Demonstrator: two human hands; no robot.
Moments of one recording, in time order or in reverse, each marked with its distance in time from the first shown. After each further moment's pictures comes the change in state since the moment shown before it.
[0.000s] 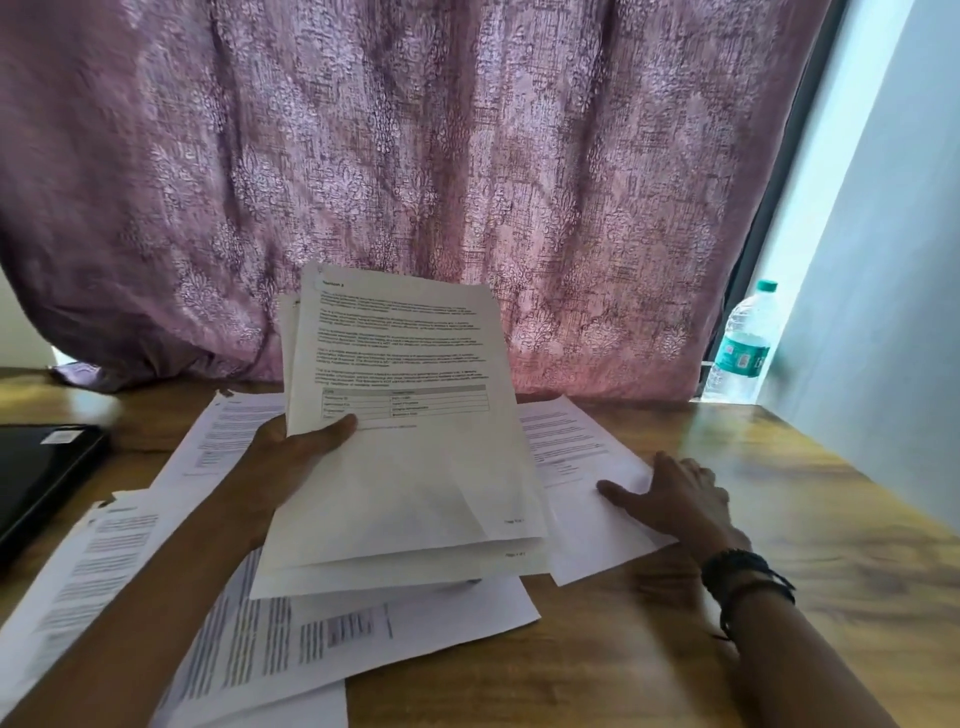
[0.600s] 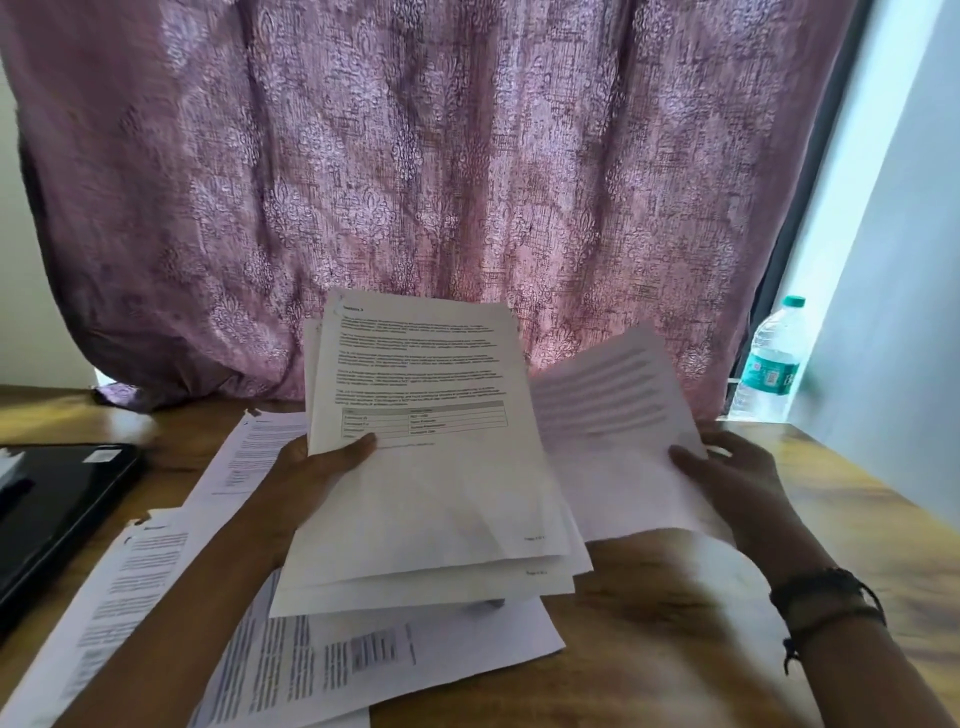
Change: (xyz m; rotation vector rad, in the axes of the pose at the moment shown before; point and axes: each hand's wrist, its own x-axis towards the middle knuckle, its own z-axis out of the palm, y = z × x) left_hand 0.007 -0.005 -0.011 -0.046 -0.040 0.035; right_hand -0.006 0.004 -0.041 1.252 0.043 0.013
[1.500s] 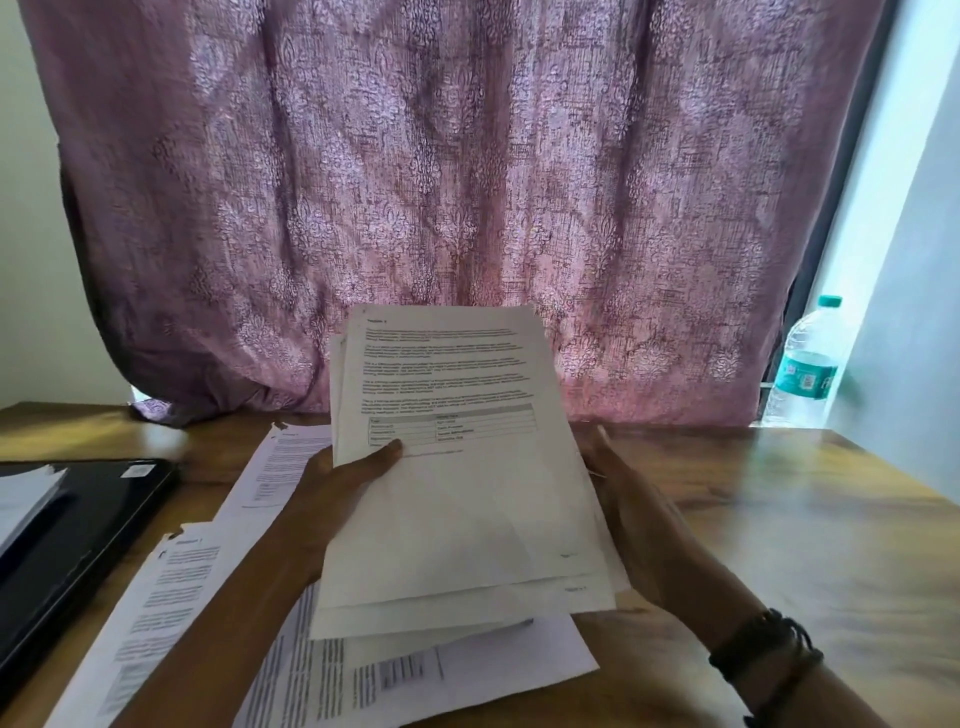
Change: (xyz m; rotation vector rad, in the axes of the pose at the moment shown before) left_hand 0.000 0.002 0.007 -0.046 0.084 -0.030; right_hand -0.059 -0.010 0.093 0.367 -0.753 -0.002
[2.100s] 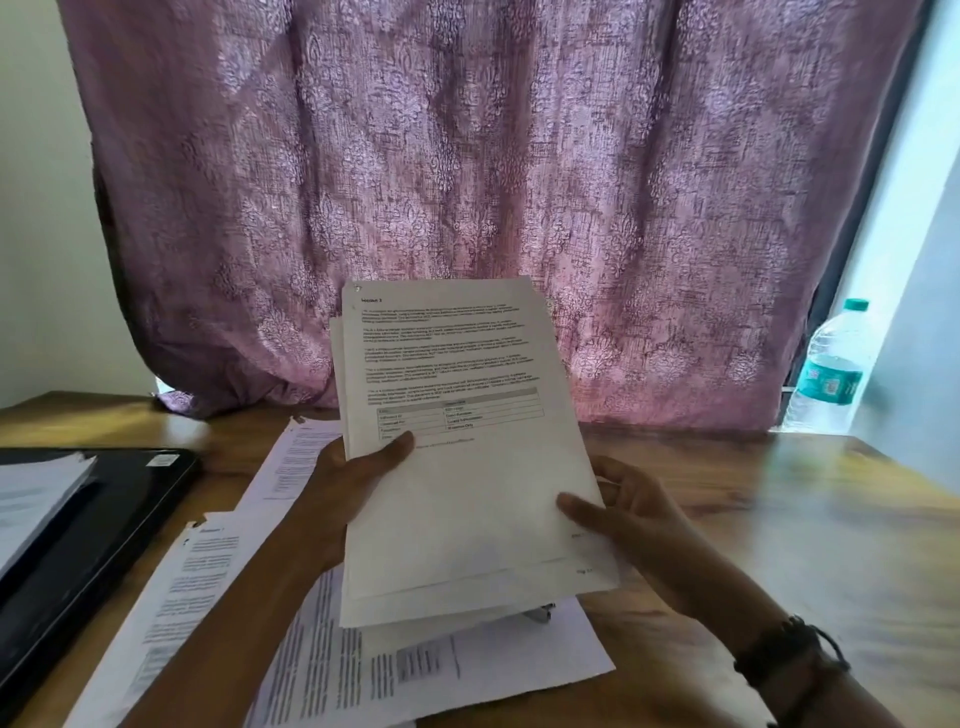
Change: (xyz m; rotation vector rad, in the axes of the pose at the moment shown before) left_hand -0.007 0.008 0.002 -0.099 0.023 0.017; right_hand 0.003 0.011 -0.005 -0.271 0.040 0.020
